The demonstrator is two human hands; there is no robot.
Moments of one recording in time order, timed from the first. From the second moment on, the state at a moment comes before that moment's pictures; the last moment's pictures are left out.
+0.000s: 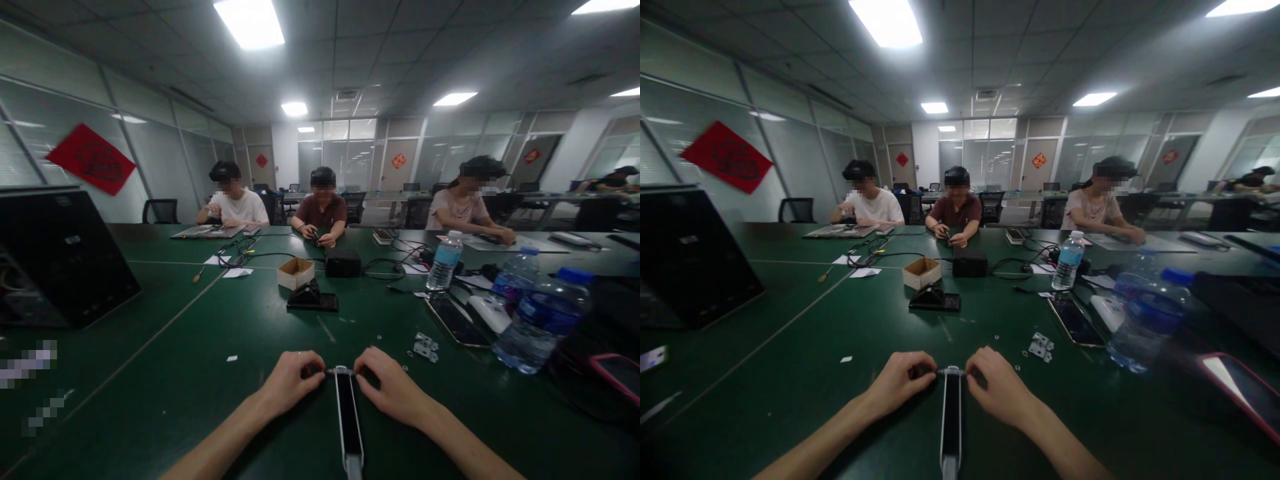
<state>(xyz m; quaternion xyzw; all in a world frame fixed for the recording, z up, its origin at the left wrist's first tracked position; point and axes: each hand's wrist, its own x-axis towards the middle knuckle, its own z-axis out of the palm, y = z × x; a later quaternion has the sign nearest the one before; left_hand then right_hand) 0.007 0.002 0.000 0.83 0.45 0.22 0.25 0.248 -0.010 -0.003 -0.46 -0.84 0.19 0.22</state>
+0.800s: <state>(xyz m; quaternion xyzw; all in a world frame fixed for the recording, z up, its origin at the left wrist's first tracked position) 0.015 0.001 -0.001 0.81 0.45 0.23 0.29 0.250 -0.008 -0.008 -0.46 -0.84 0.20 0.22</state>
